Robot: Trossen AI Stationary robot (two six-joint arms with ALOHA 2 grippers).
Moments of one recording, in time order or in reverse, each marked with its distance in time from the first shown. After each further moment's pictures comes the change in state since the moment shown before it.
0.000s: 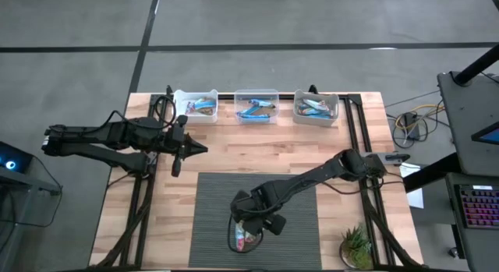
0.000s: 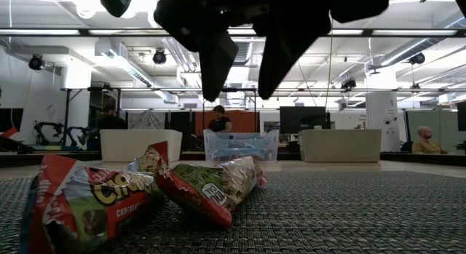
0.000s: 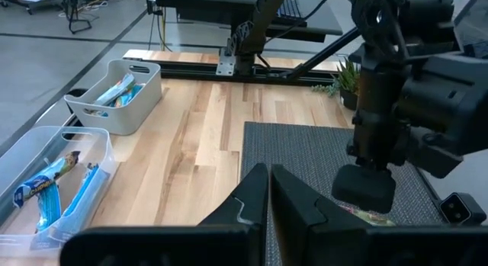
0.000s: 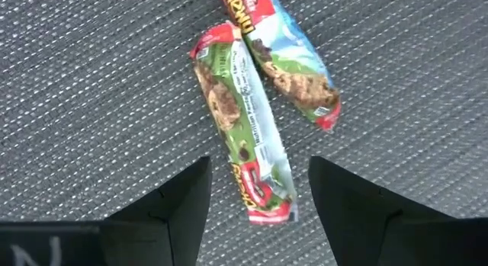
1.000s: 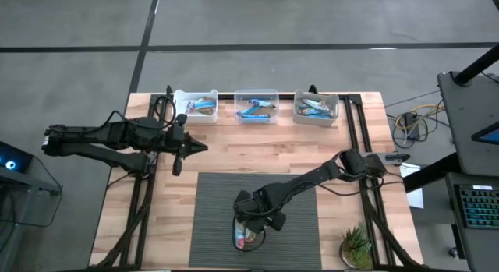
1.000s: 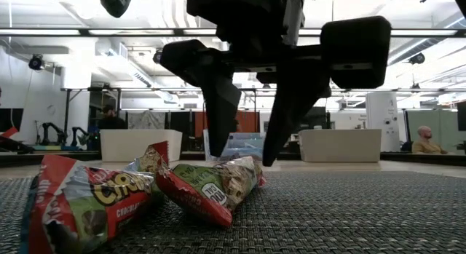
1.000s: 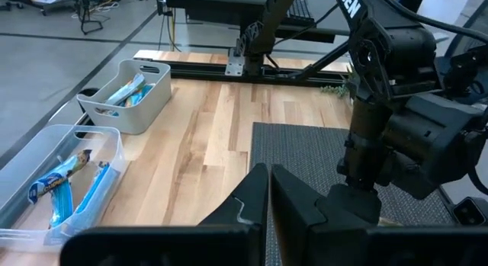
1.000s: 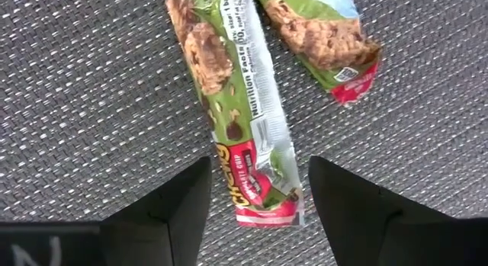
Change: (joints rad) left arm 0.001 0.000 0.000 0.000 -0.031 0.001; right arm -0.002 0.000 -0.180 0.154 0.084 -0.066
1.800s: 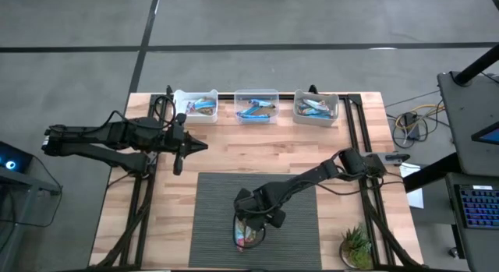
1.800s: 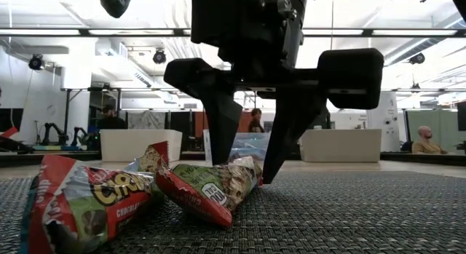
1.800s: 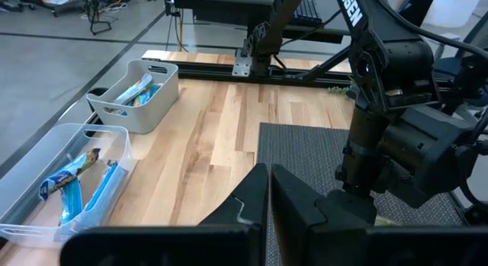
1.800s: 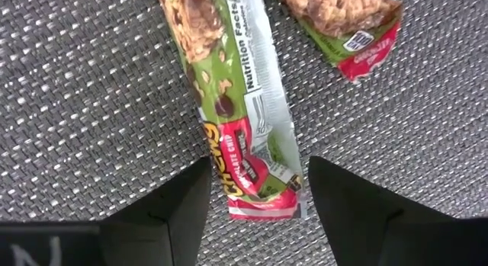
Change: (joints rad) left arm -0.001 0.000 -0.001 0.000 -0.026 -0.001; right arm -0.016 0.001 -0.051 0.045 0.025 -0.020
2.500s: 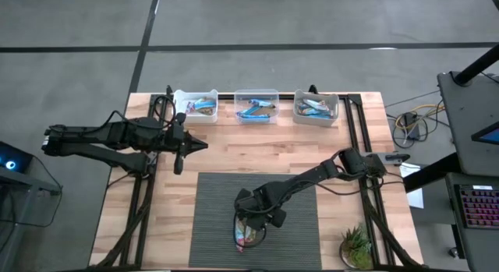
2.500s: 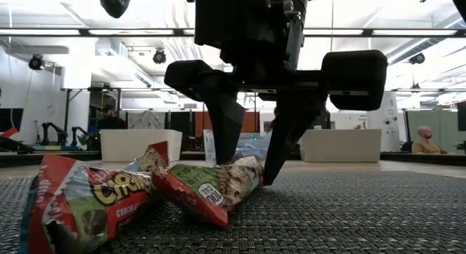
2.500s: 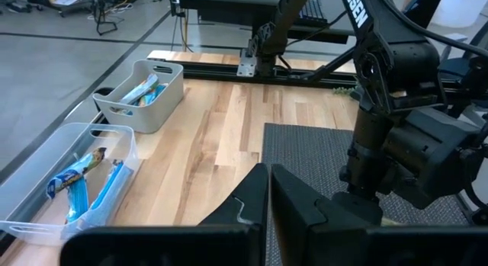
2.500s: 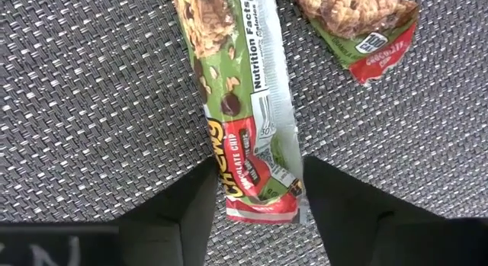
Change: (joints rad) left arm 0.001 0.000 0.000 0.000 -0.016 0.000; right arm -0.002 0.000 -0.008 0.001 -0.017 -0.025
